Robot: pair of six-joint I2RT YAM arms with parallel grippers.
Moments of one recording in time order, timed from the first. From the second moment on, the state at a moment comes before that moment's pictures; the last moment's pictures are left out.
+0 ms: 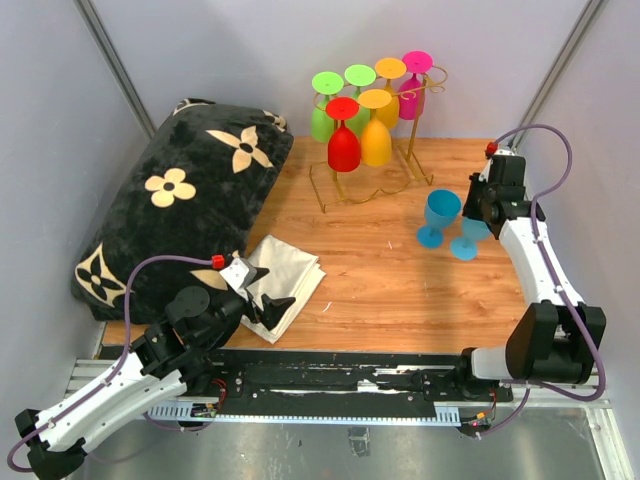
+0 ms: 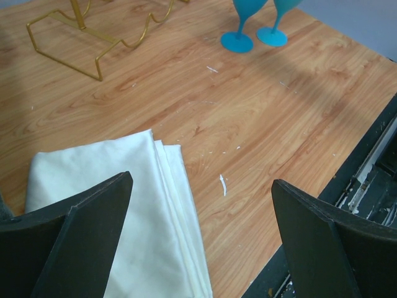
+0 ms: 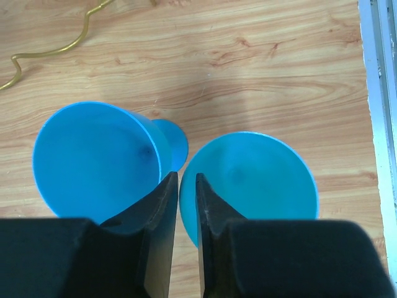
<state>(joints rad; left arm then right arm) -0.87 0.30 0.35 -0.17 -0.07 -0.12 -0.06 1.36 1.12 -0.48 0.03 0.12</state>
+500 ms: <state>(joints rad) -0.87 0.31 0.35 -0.17 -0.05 -0.12 -0.06 1.27 1.12 -0.48 -0.01 0.12</state>
